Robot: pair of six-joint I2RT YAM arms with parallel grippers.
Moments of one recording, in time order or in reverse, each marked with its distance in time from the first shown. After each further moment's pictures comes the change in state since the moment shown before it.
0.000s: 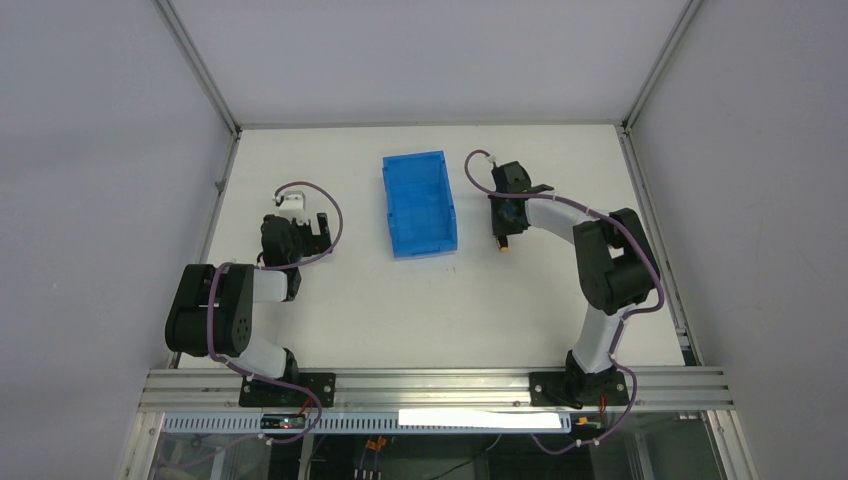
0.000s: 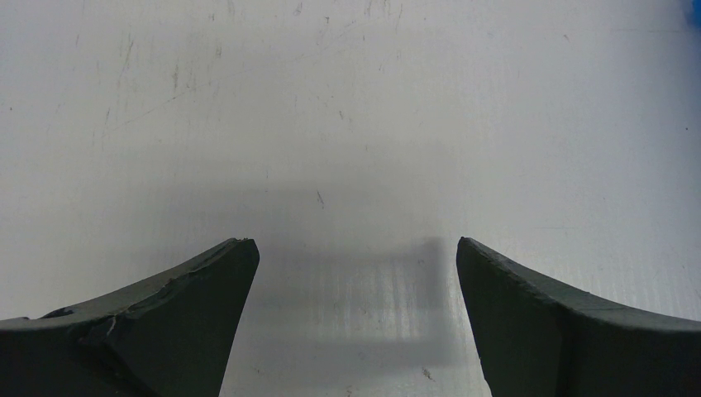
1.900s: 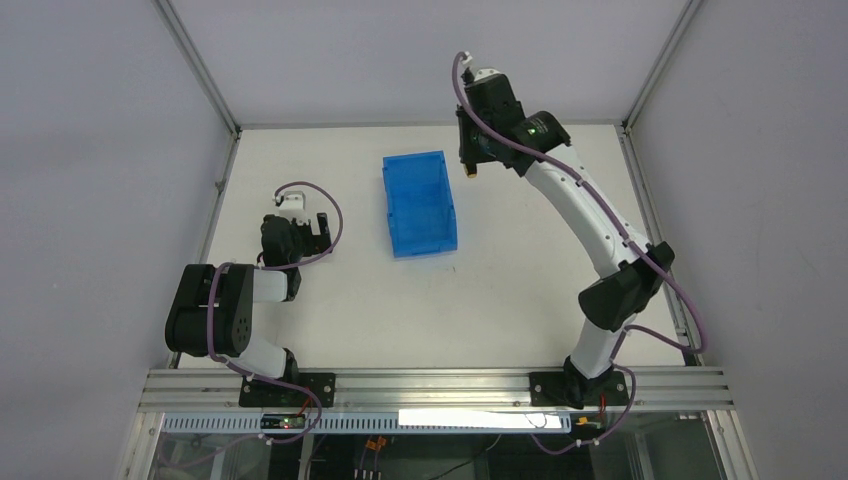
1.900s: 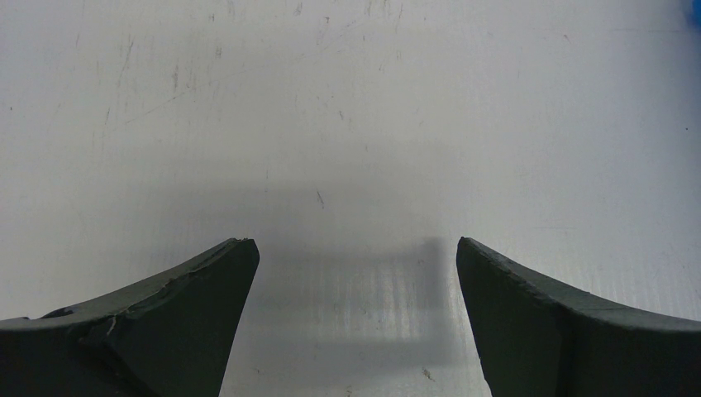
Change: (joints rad) left arm 0.000 0.000 0.000 0.000 0.000 0.000; right arm 0.212 -0.083 0.852 -0.566 0.113 0.046
